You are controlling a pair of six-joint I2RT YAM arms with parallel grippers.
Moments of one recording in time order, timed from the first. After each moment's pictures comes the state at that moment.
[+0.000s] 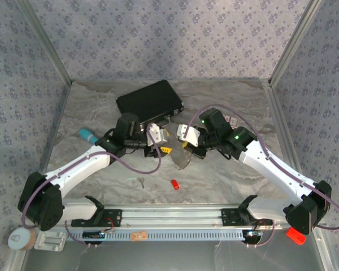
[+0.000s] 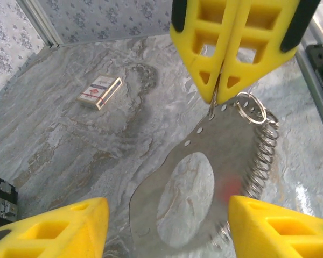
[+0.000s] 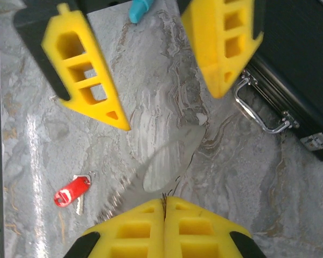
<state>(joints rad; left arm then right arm) -0.64 1.25 0.83 -0.09 0.66 0.53 0.70 1.20 1.14 -0.76 -0.31 -0.59</state>
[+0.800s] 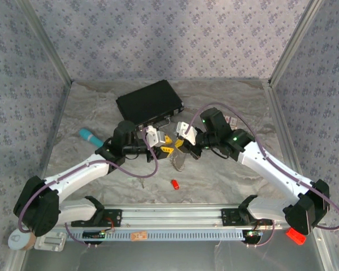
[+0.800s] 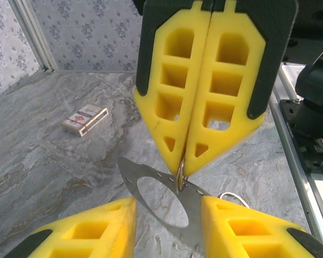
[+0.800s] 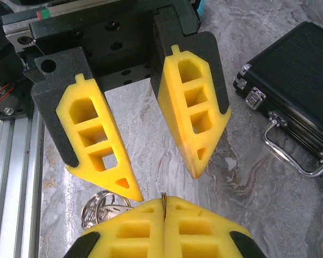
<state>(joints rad) -0.68 1.20 0.69 0.19 0.71 0.27 0.68 1.20 1.07 -0.57 -0.51 -0.49</state>
